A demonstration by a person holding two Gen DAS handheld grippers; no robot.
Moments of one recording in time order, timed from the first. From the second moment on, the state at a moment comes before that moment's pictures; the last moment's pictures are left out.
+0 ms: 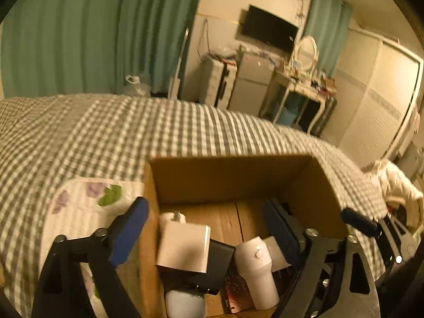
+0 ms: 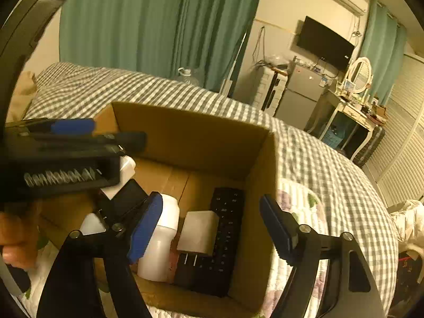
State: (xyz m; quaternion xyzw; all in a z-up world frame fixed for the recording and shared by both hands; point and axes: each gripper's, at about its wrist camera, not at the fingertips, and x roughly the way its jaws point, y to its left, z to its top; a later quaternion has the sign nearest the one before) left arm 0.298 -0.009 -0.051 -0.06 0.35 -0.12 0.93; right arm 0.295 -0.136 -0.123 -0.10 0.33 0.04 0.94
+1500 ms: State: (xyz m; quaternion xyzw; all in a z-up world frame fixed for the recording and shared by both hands) left arm 0.045 0.047 0.047 0.02 0.11 -0.04 0.99; right arm 0.048 -0.152 -0.018 0.02 0.15 0.00 0.99
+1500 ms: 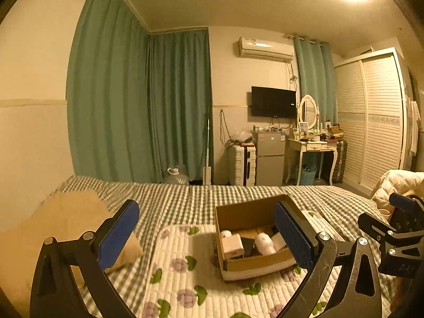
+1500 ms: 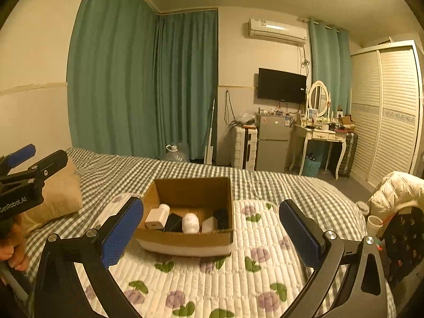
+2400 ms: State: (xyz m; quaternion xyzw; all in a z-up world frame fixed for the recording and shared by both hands) left arm 0.046 0.035 0.020 0.04 0.14 -0.05 0.99; right arm 0.049 -0.152 -0.046 0.01 0.17 -0.01 0.99
